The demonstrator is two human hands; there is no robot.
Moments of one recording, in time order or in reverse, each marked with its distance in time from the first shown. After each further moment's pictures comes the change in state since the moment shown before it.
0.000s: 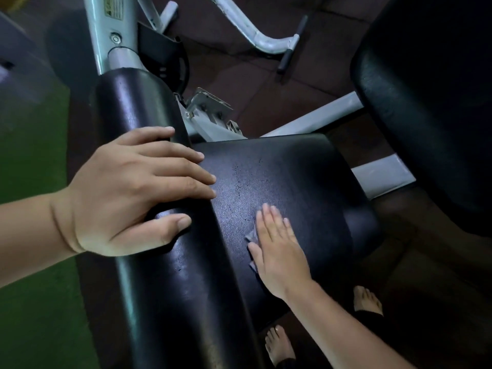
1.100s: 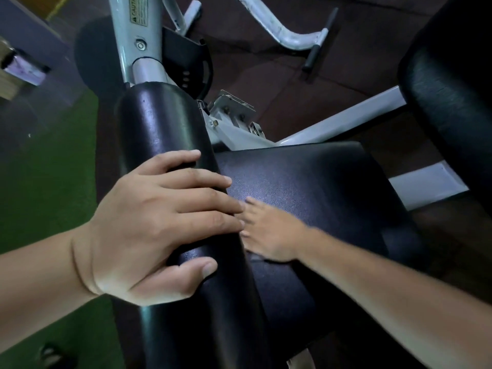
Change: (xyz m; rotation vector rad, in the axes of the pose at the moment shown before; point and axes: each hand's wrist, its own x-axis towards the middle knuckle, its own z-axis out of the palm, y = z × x) left_hand 0.001 0.000 -0.001 -0.029 0.021 -0.020; right_hand 0.131 -0.031 -0.012 -0.207 -0.208 -0.794
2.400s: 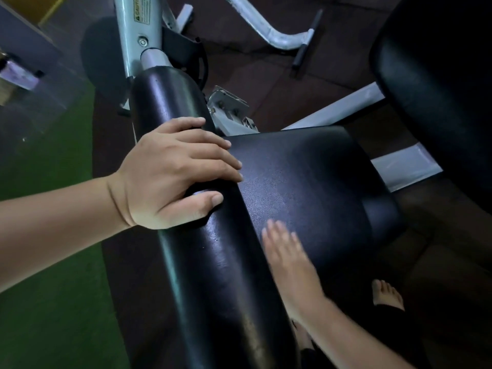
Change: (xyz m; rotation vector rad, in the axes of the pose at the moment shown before) left_hand -0.002 0.000 0.001 0.020 0.022 0.039; right_hand -0.108 -0.142 0.056 0.077 0.201 0.715
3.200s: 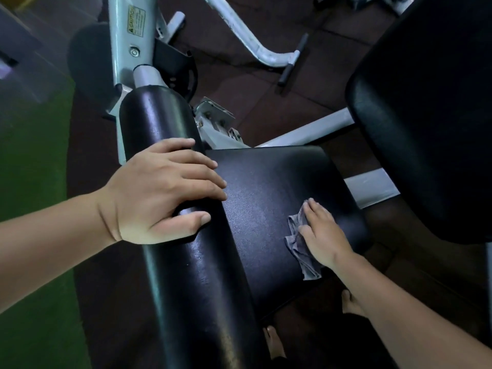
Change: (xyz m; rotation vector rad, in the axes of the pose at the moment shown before) left_hand 0.001 -0.001 -0.005 0.013 -0.058 -0.050; right_hand 0.066 0.135 -0.077 0.186 -0.240 0.331
